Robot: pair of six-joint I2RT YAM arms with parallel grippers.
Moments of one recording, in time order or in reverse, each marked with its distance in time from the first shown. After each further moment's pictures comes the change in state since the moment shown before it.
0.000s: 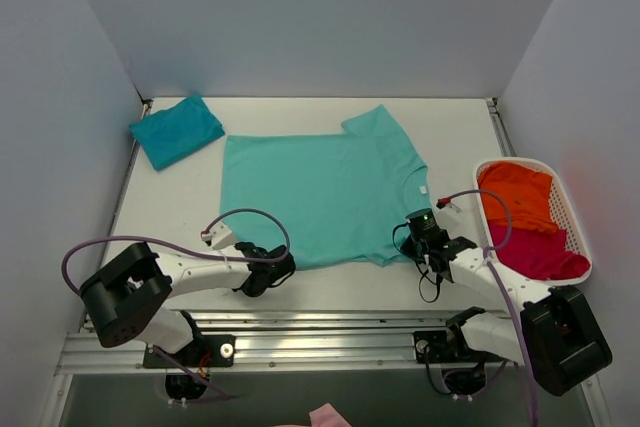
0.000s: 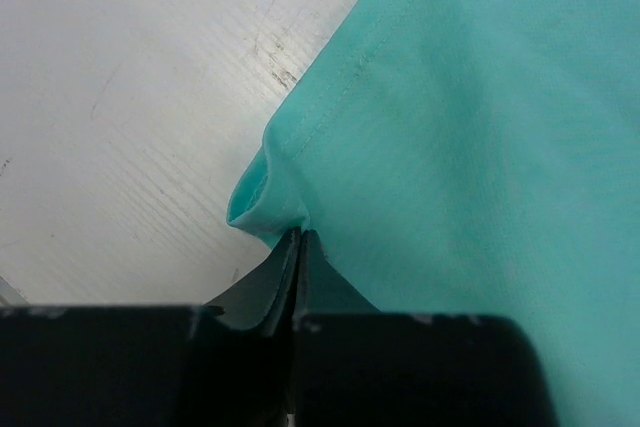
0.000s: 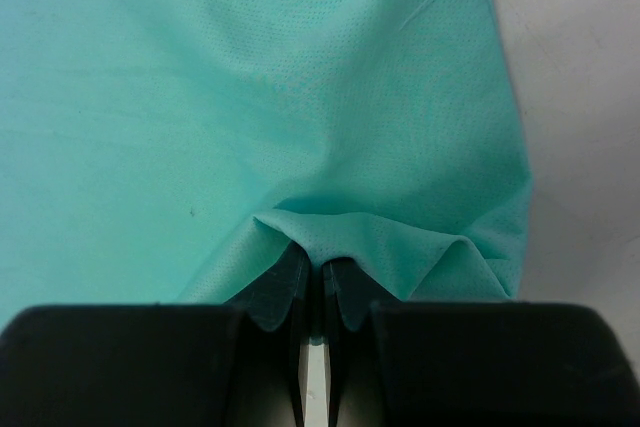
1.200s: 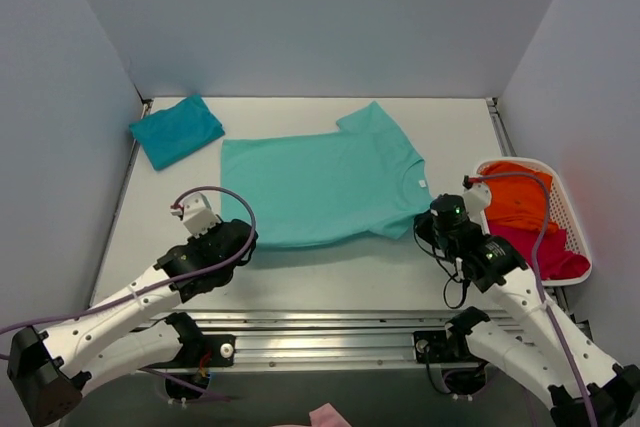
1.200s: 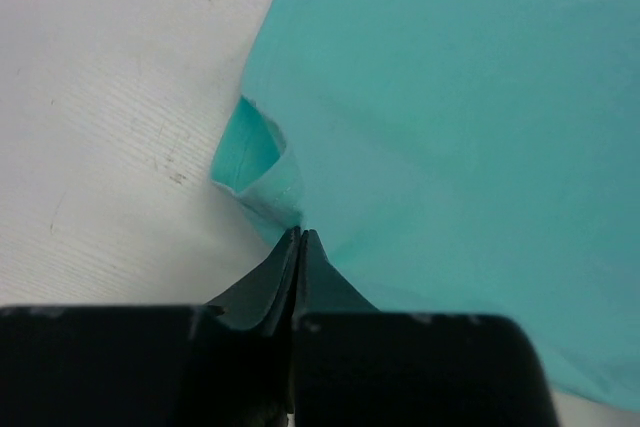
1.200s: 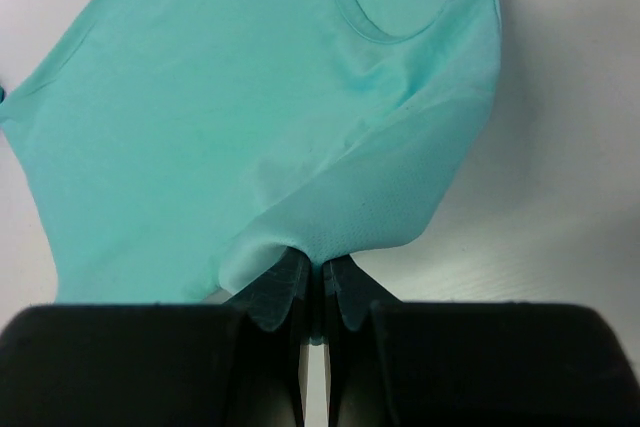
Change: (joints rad) left arm 0.107 -0.567 0.039 0.109 0.036 0.532; right arm 0.074 -0.363 0.298 -0.413 0.077 0.000
